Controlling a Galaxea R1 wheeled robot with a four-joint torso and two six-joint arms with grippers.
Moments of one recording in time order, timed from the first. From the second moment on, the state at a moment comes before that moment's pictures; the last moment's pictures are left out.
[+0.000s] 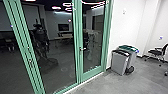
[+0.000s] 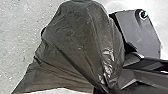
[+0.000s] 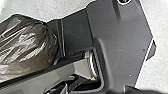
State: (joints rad) left arm 1.41 3.03 -2.76 0.02 0.15 0.16; right arm -1.57 3.02 -2.65 -0.01 0.03 0.26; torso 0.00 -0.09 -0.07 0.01
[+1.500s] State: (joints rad) left arm 1.41 3.03 -2.76 0.02 0.15 0.19; right arm -1.60 3.03 -2.65 -0.01 0.07 0.25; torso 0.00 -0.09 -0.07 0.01
